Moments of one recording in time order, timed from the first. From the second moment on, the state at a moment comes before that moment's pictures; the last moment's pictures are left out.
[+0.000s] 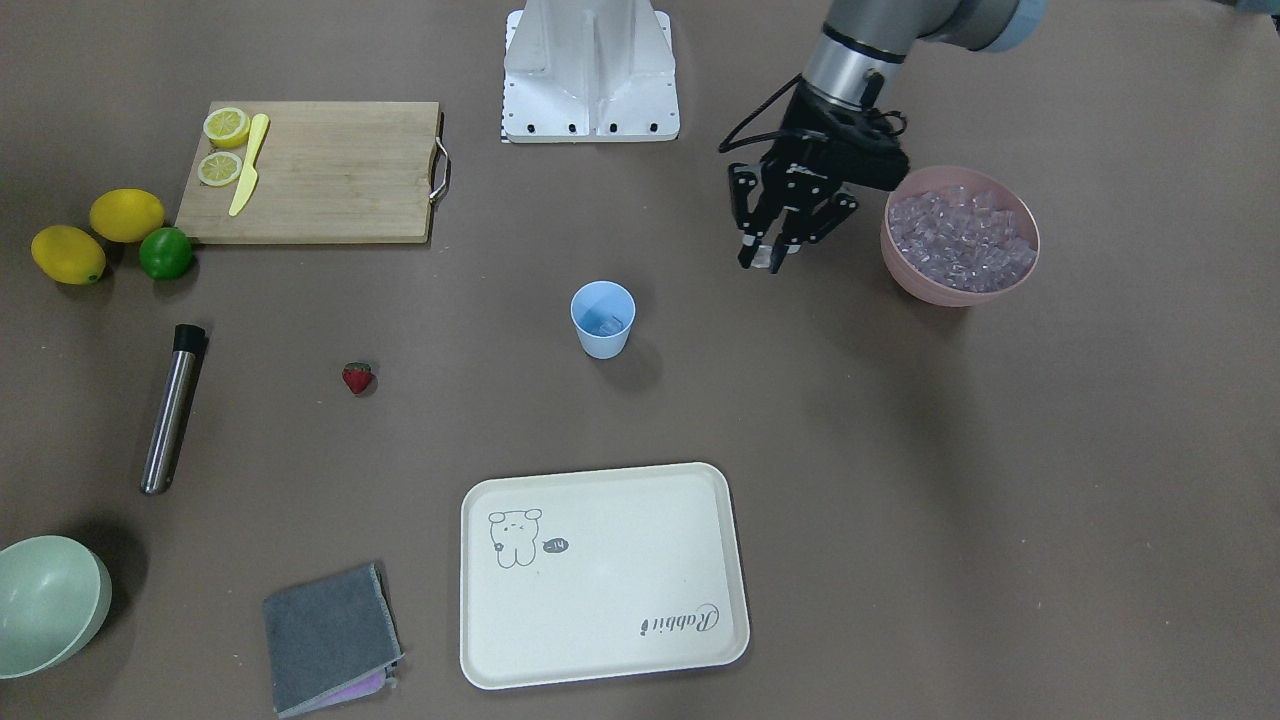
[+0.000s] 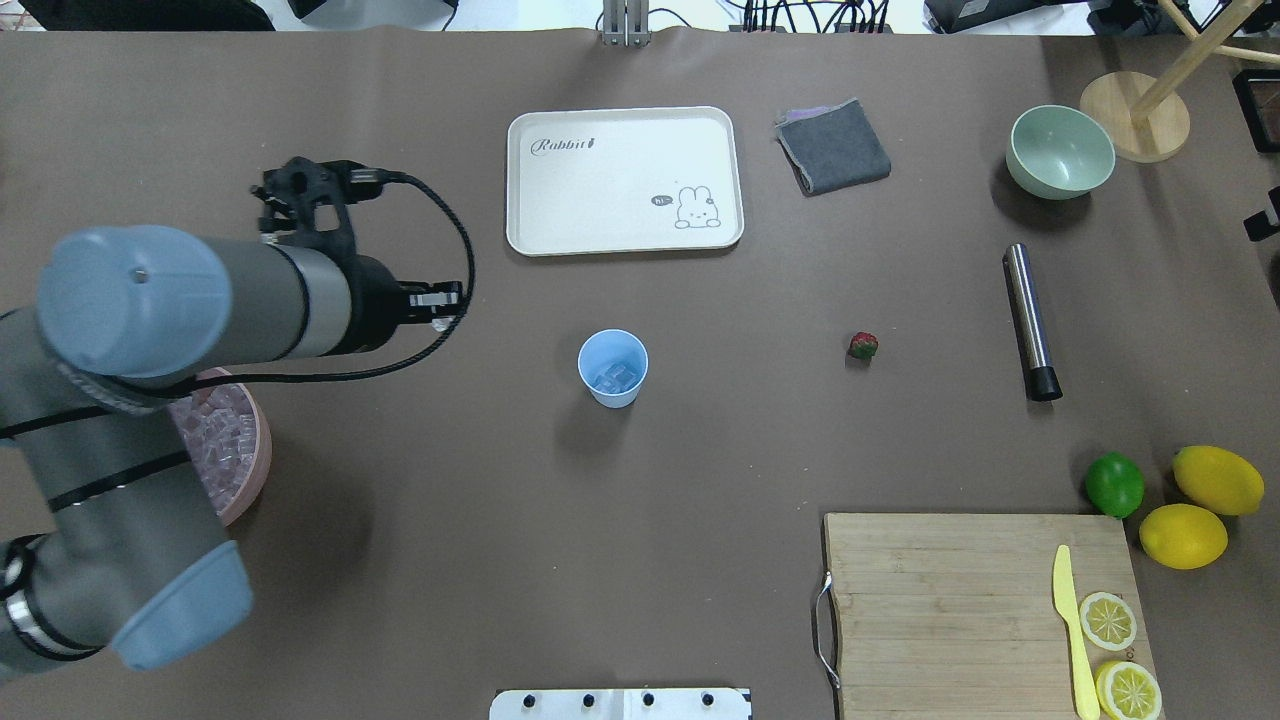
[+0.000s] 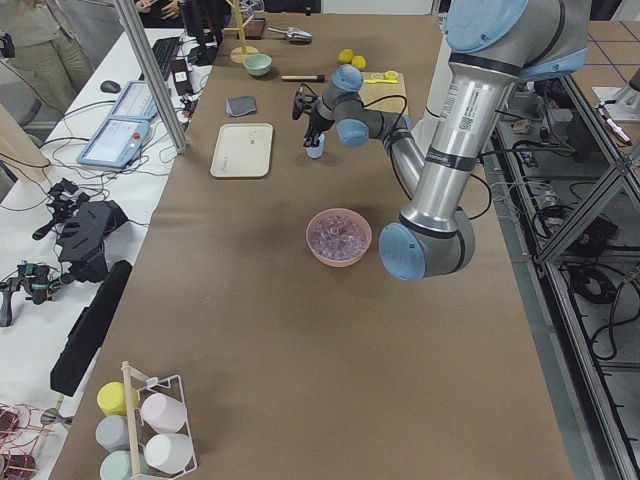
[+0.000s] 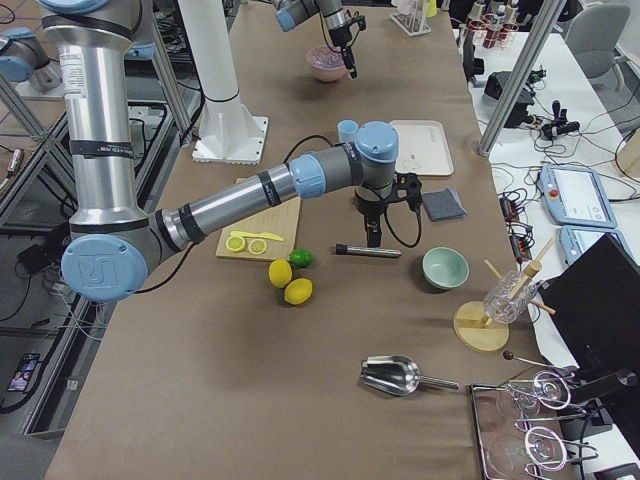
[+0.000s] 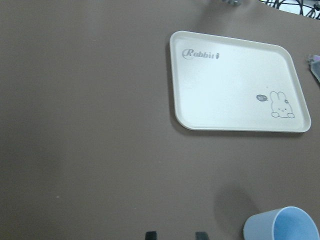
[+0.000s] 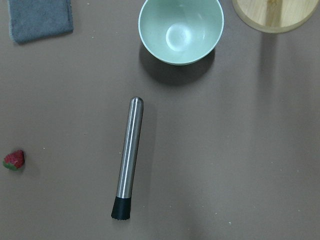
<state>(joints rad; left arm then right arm) -0.55 -2.02 -2.00 -1.83 -1.63 -1.26 1.38 -1.53 1.96 -1.67 2.40 0.26</state>
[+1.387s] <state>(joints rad) -0.38 -2.26 -1.68 -1.89 -1.44 -1.32 1.38 -1.53 1.95 -1.67 2.40 0.27</state>
